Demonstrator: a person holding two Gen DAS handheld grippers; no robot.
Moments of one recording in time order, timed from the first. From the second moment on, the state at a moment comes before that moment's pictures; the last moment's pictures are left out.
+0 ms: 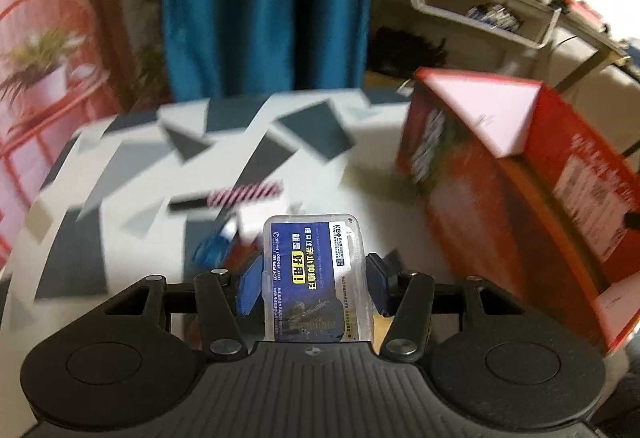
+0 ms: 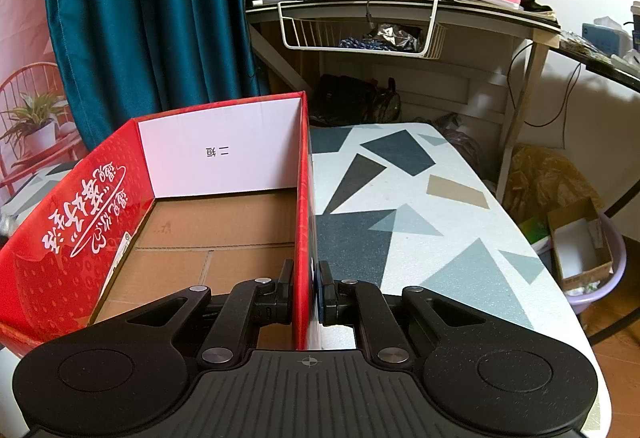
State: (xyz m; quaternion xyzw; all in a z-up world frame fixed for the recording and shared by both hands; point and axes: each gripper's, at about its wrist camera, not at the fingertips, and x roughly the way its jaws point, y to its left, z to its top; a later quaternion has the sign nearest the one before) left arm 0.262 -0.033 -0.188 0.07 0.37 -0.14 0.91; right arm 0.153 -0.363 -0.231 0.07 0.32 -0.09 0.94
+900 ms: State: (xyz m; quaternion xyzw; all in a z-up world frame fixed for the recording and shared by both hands) left arm 0.308 -0.176 -0.186 0.19 0.28 -0.35 0.87; right arm 0.155 -0.363 -0.230 0.08 0.32 -0.09 0.94
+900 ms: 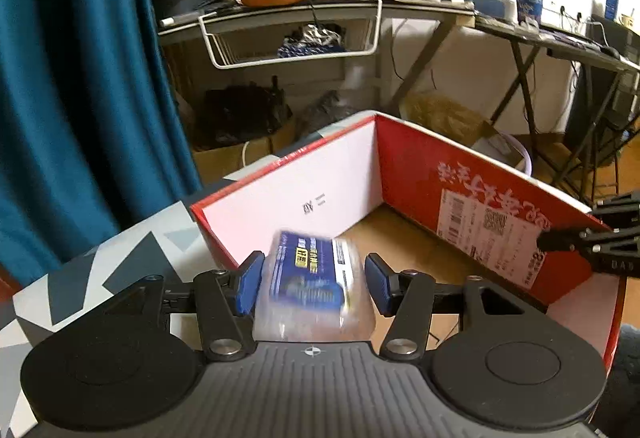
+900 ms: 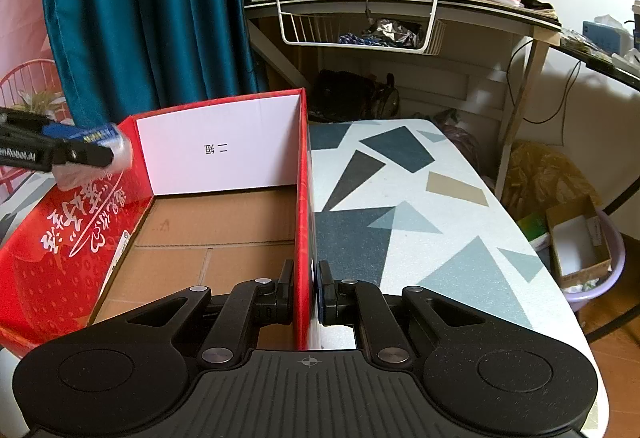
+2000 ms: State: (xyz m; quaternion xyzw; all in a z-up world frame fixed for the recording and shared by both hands) left arm 0.260 0.056 -0.229 0.00 0.48 -0.05 0.88; right arm 0.153 -0.363 -0.233 0.09 0.31 -0.10 0.94
